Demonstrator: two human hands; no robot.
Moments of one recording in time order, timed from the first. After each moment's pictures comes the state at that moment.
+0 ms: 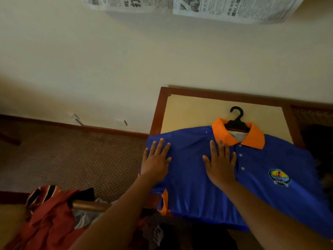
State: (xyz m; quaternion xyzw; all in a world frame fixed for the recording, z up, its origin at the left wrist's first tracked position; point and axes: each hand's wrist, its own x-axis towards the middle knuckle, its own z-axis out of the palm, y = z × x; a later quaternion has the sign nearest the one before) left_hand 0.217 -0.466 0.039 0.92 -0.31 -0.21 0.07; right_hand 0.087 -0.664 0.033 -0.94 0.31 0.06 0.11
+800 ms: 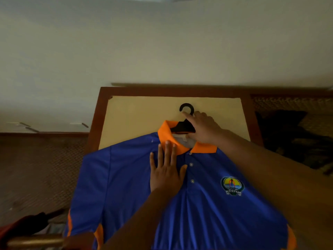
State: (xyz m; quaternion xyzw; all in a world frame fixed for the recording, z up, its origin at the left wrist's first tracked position) left_hand 0.127 -0.676 0.000 0.92 -0.36 -0.12 0.07; right_hand 0.151 -0.895 0.059 -0.97 0.13 0.16 0.10
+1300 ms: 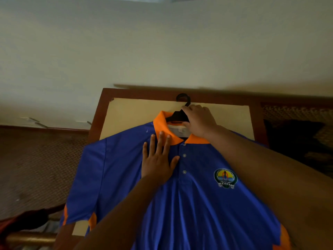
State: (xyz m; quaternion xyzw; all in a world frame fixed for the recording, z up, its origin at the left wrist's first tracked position) left_hand 0.186 -0.696 -0.002 0.92 -0.36 -0.14 0.02; right_hand 0.199 -0.911 0.053 -0.99 0.11 0.08 0.07
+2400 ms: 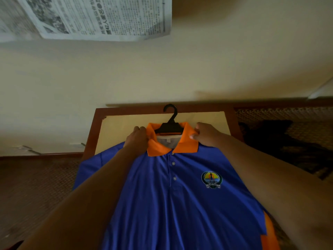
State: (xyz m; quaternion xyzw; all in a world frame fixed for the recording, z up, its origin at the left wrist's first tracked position) left_hand 0.271 -0.727 0.081 0.92 -0.32 -0.22 0.08; right_hand 0.121 -0.937 0.093 -0.89 0.29 0.17 0.30
